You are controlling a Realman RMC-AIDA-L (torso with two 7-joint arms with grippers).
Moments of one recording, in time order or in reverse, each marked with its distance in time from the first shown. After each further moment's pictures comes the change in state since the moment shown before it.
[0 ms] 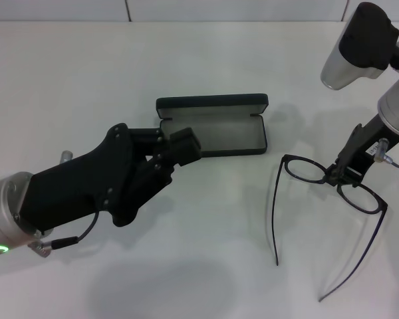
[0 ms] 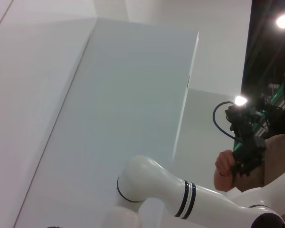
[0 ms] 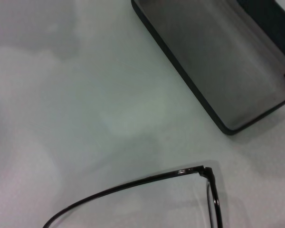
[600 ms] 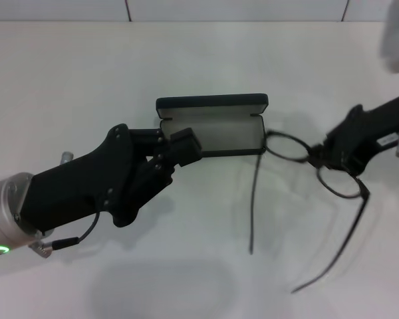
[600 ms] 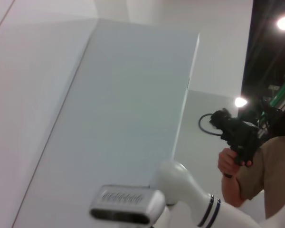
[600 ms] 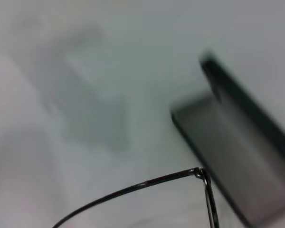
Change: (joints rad) left arm 0.000 -0.002 0.000 0.000 0.000 0.002 -0.004; right arm -0.265 -0.008 0.093 -0.373 0.271 -0.044 -0.155
